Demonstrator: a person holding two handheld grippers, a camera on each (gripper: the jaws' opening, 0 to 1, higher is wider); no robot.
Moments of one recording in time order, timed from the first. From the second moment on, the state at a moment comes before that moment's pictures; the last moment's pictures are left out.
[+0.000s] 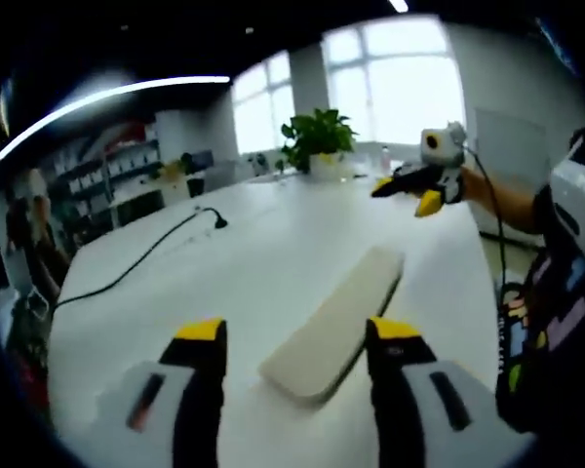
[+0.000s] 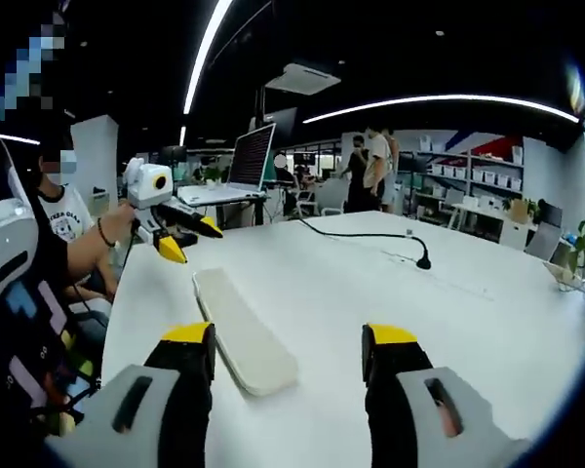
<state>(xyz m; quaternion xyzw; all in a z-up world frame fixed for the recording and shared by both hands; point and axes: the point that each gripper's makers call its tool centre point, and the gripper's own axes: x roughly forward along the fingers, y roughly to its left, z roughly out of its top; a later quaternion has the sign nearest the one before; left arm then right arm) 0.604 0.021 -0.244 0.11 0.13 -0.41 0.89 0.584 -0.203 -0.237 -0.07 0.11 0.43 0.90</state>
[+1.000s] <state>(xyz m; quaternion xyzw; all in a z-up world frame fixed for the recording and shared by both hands) 0.584 0.009 -0.303 0.00 0.15 -0.36 0.92 0.567 -0.174 -0.314 -0.10 0.20 0.39 0.89</state>
